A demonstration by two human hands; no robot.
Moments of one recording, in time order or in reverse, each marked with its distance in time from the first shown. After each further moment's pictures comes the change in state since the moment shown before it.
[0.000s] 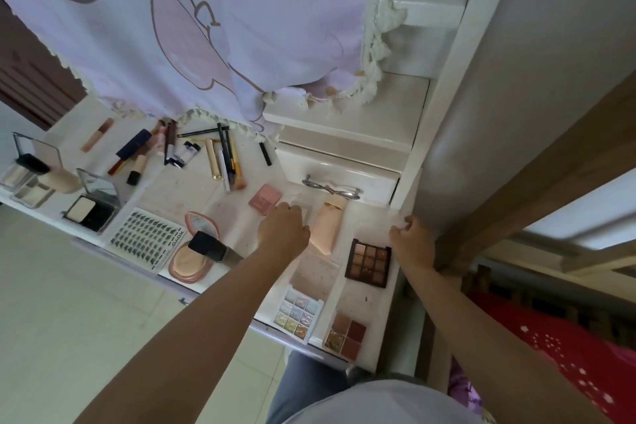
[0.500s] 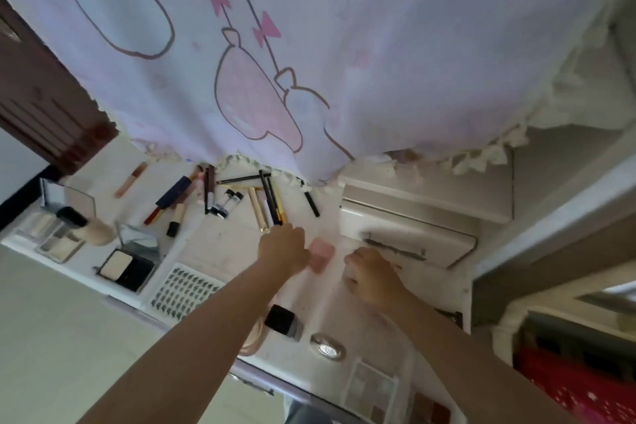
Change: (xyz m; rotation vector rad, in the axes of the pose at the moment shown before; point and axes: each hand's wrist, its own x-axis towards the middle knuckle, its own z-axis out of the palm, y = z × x) left_hand 0.067 -0.106 -0.058 0.150 -0.117 0.074; right_hand -0.014 -0.120 0.103 -0.567 -0.336 -0.650
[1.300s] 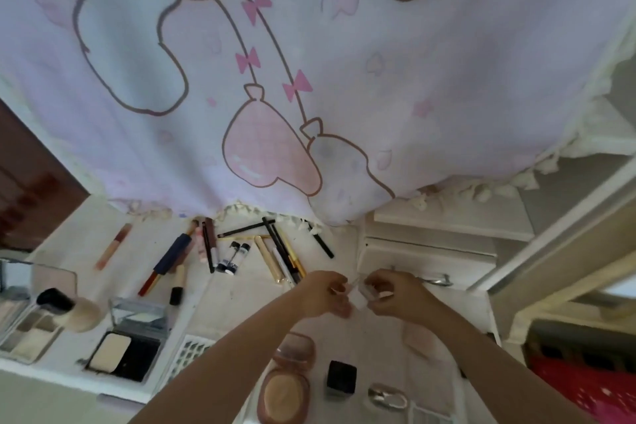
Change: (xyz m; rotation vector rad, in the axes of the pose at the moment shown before) left_hand 0.025 -0.037 0.000 -0.626 -0.341 0.369; right_hand 0.010 -0.044 -0.038 0.572 0.037 0.277
